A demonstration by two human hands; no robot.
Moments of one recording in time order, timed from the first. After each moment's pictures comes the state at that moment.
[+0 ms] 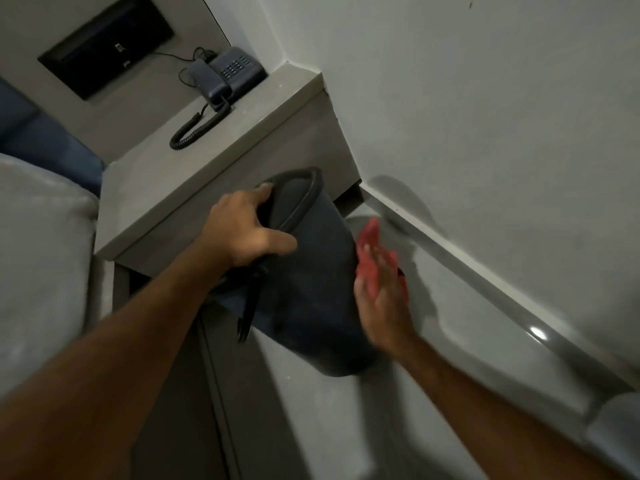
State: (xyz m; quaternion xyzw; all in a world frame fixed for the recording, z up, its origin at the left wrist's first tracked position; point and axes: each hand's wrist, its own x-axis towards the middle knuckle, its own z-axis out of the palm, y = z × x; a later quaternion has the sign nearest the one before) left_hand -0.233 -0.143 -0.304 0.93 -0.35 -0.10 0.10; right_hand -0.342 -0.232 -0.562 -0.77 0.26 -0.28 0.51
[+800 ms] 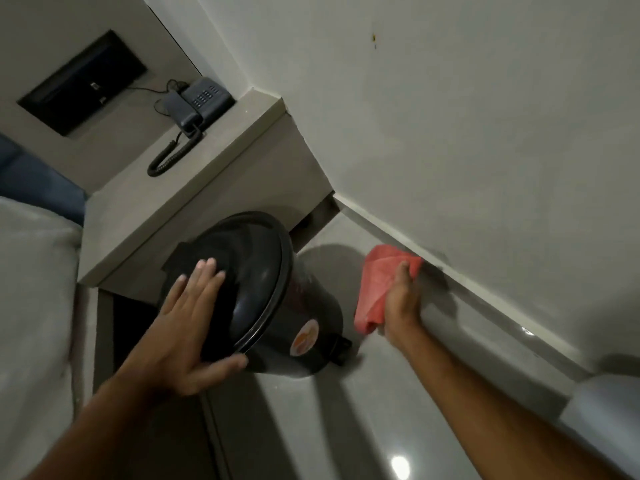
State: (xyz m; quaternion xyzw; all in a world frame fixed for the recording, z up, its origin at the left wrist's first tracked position) left_hand -0.267 -0.034 -0.349 0.85 -0.52 0.00 -0.12; right_hand -0.373 -0.284 -0.552 -0.30 0.46 -0.23 0.80
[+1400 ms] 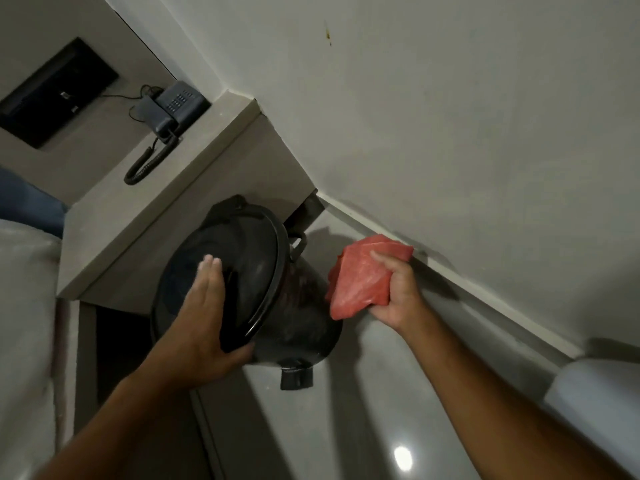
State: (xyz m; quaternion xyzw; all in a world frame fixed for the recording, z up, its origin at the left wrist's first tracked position) left_hand -0.290 -0.074 -0.369 0.90 -0.44 -0.07 -0.03; right_hand -0.396 -0.313 -0.554 -0.12 0.28 -0.13 0.94
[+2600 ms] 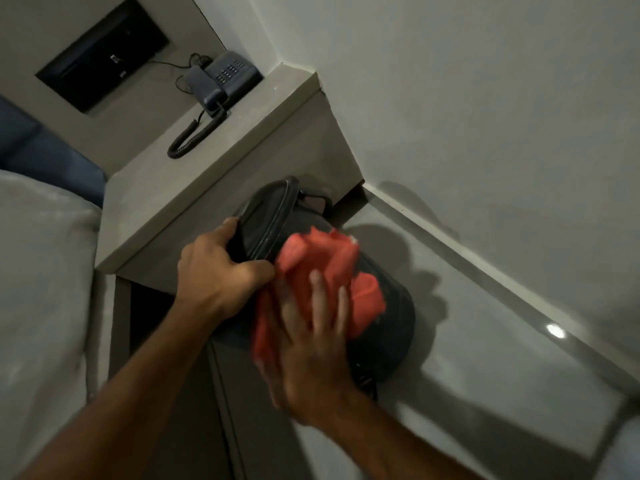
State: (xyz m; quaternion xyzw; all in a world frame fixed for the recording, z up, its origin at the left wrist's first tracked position) left_hand -0.254 -0.112 -0.330 0.95 -0.24 0.02 0.20; right_hand -0.355 -0.132 -0.496 -0.88 0.08 -0.37 0.28
